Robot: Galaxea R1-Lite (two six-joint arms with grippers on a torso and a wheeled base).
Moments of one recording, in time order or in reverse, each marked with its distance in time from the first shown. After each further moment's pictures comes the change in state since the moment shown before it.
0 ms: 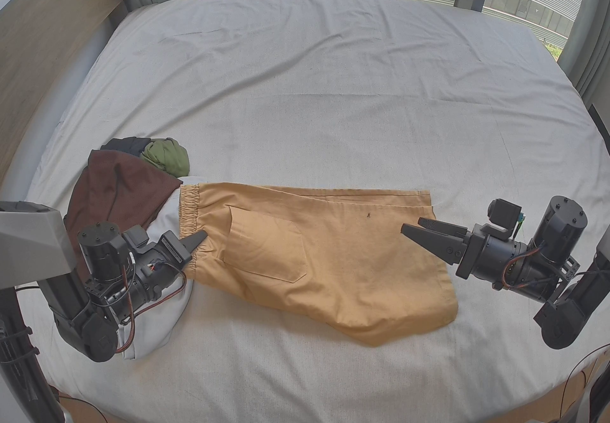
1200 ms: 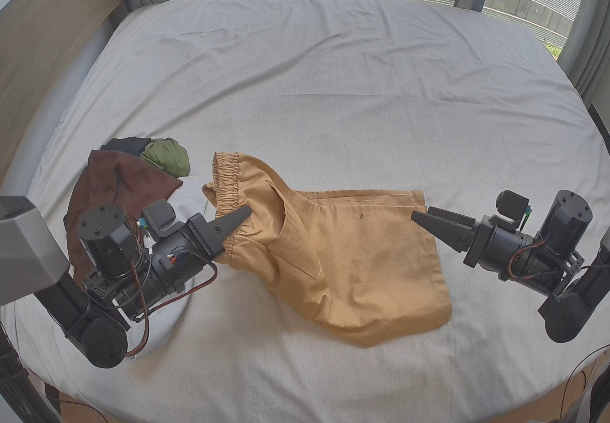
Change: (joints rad) left arm -0.191 -0.133 -0.061 0.009 -0.052 0.054; right arm -0.043 -0.012 -0.015 -0.002 0.000 0.000
